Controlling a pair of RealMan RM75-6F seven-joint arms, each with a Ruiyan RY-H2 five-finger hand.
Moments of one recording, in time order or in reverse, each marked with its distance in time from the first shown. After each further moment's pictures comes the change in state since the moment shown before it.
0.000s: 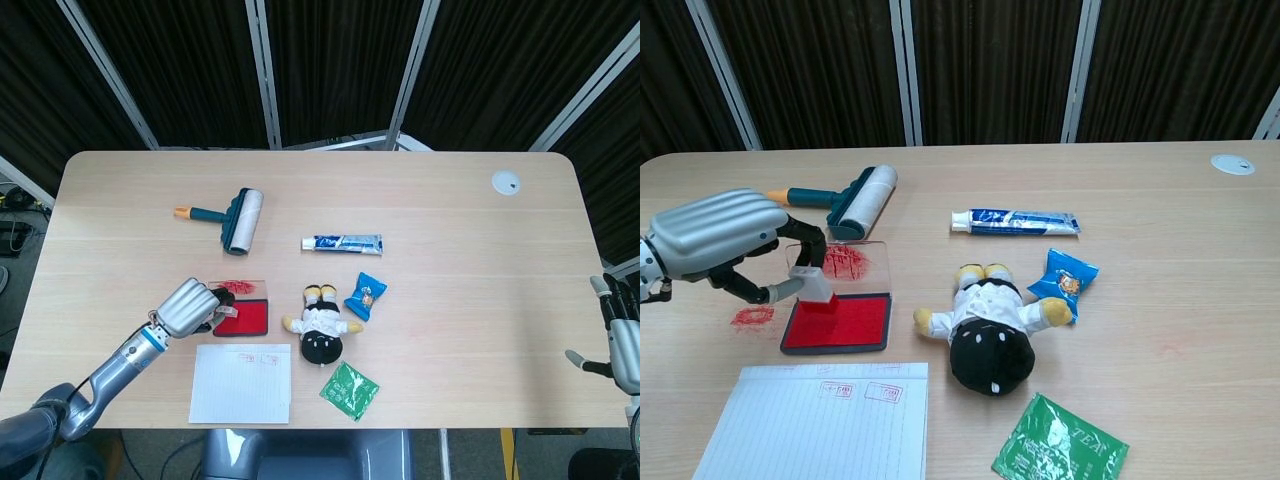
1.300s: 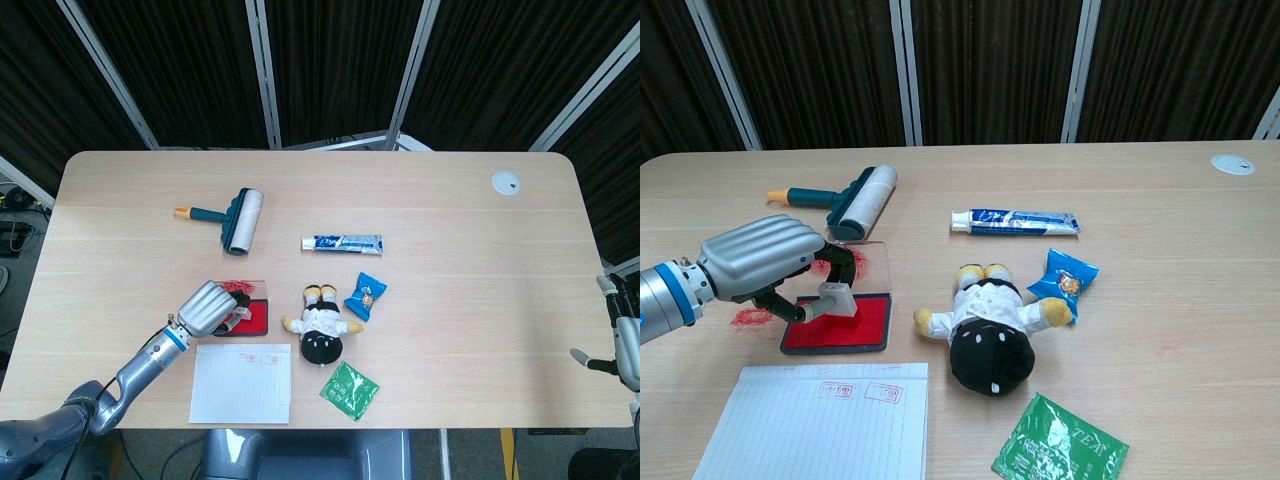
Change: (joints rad) left arm -0.023 -0.155 0.031 0.177 -0.038 -0.057 -0.038; right arm 0.010 -0.002 0.009 0.027 0.039 -0.037 0.020
